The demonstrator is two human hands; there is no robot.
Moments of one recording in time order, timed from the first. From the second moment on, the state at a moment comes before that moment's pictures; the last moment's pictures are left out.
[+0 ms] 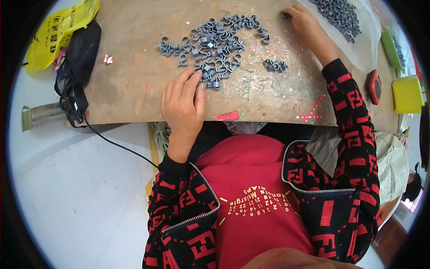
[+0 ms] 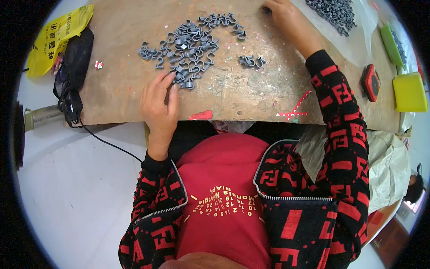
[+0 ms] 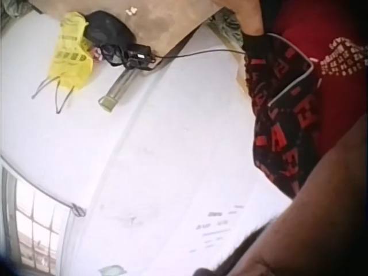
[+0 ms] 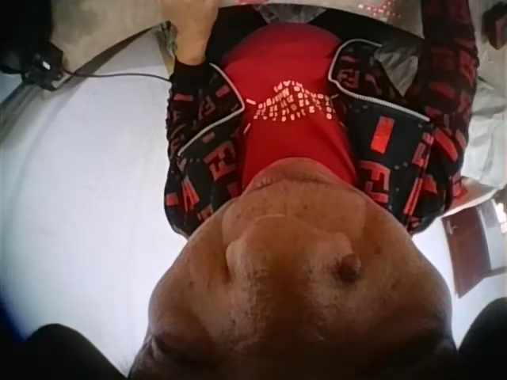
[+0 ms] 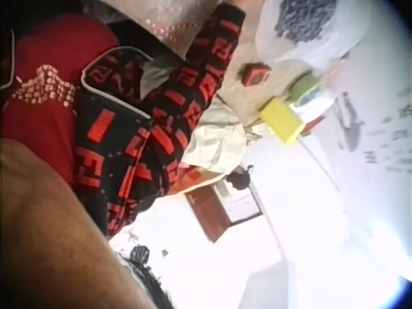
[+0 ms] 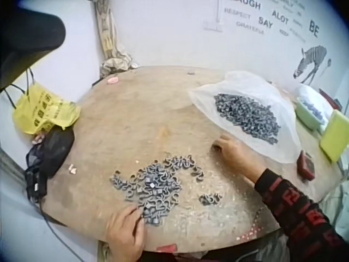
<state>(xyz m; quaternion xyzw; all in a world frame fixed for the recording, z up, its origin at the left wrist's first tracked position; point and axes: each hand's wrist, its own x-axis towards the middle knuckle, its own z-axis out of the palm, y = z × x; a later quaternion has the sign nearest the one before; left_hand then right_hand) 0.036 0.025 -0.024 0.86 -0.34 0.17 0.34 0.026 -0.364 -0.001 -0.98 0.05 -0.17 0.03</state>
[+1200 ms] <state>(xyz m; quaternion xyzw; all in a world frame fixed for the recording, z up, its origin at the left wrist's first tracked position) 0.035 0.022 -0.025 0.85 -0.35 0.18 0.35 0.032 -0.264 -0.020 -0.93 -0.23 -0.26 0.12</state>
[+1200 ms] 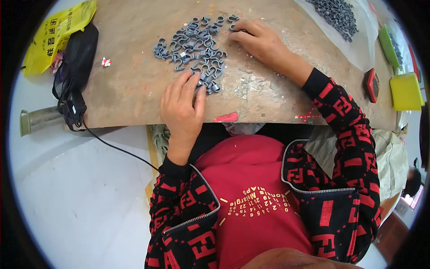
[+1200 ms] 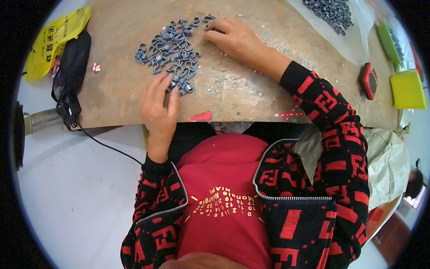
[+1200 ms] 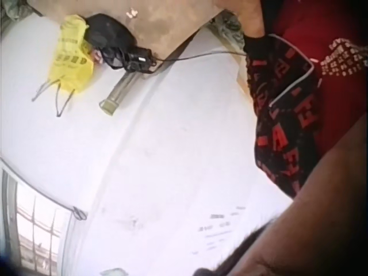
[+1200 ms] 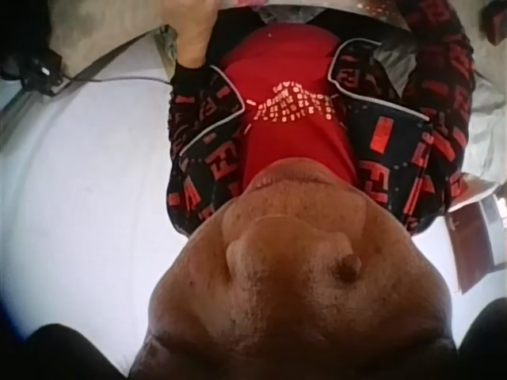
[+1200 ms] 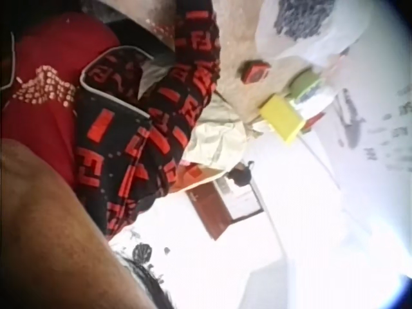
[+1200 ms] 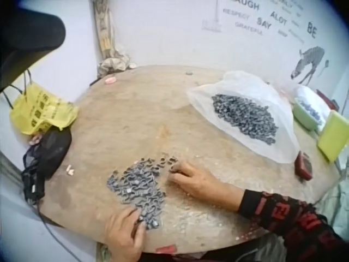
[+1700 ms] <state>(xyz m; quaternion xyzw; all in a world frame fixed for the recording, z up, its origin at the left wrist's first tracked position) 0.032 0.023 -0.017 0.86 -0.35 0.17 0.34 0.077 -0.462 0.049 -0.96 -0.02 -0.26 0.09</state>
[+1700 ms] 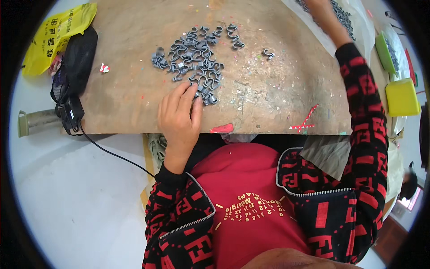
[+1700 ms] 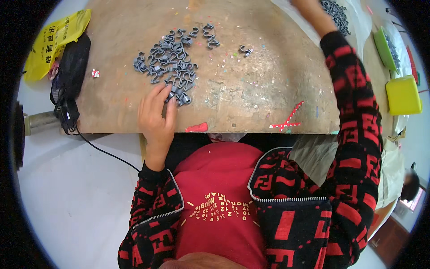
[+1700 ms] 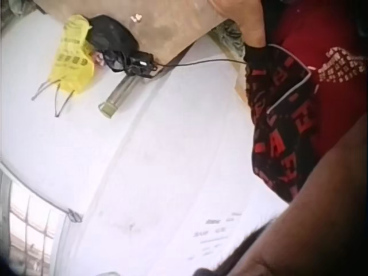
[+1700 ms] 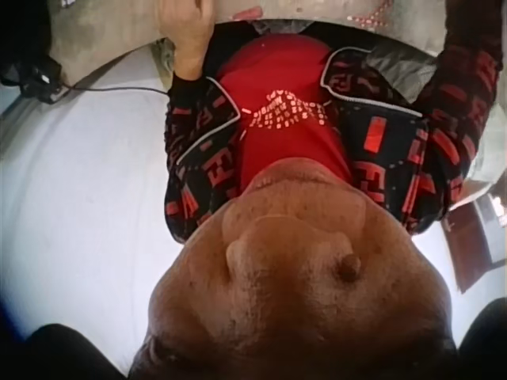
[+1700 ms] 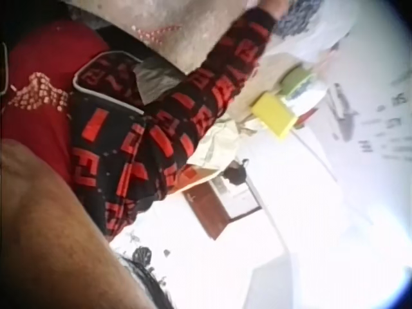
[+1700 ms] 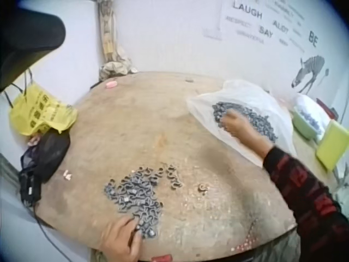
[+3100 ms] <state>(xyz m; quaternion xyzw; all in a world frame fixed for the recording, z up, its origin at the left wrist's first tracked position) 0.035 0.018 -0.025 0.85 -0.35 0.18 0.35 0.032 -0.237 -0.014 -0.94 -0.20 -0.15 0.22</state>
